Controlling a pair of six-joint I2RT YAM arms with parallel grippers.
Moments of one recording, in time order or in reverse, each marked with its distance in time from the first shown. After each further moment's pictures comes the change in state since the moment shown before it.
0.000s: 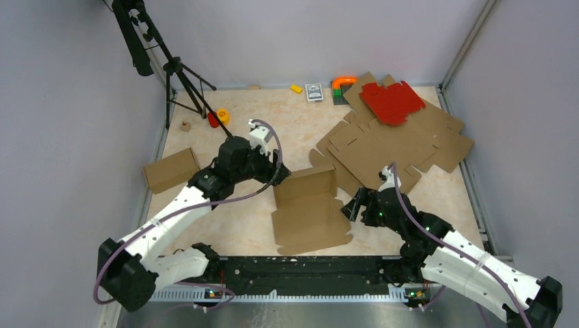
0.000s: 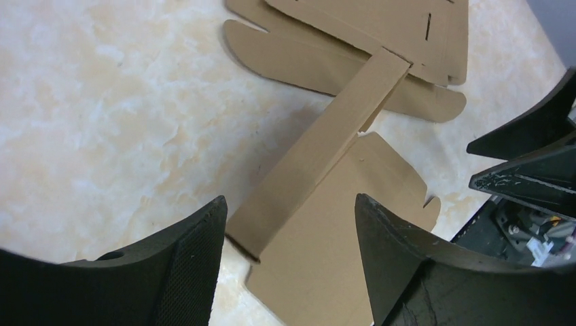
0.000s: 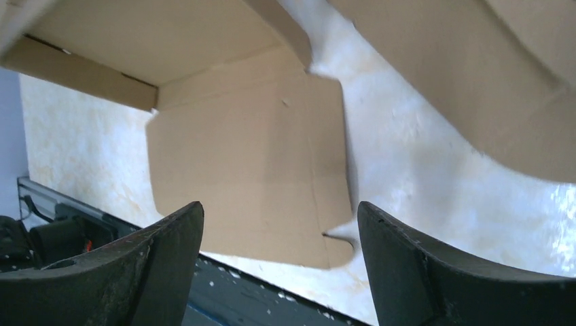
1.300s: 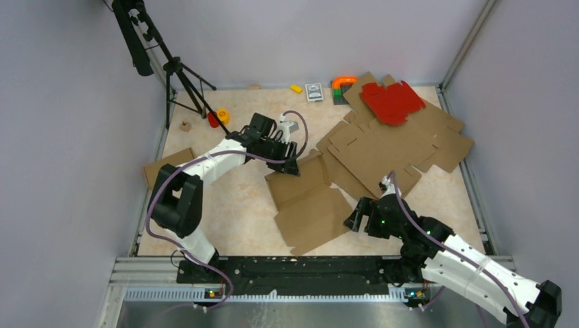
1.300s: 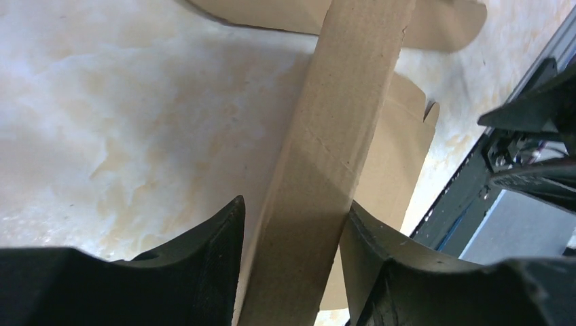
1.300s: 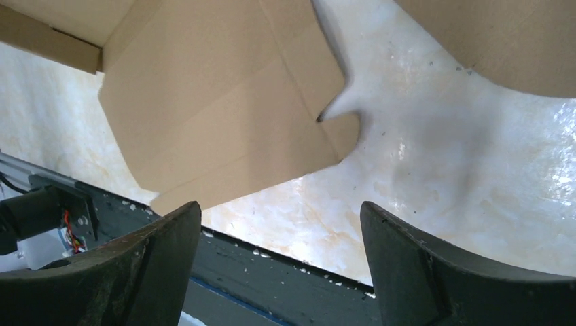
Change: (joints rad) left arm 0.080 0.661 0.389 -0.206 0.391 0.203; right arm 0.000 -0.085 -0.121 -0.135 -0.113 0.092
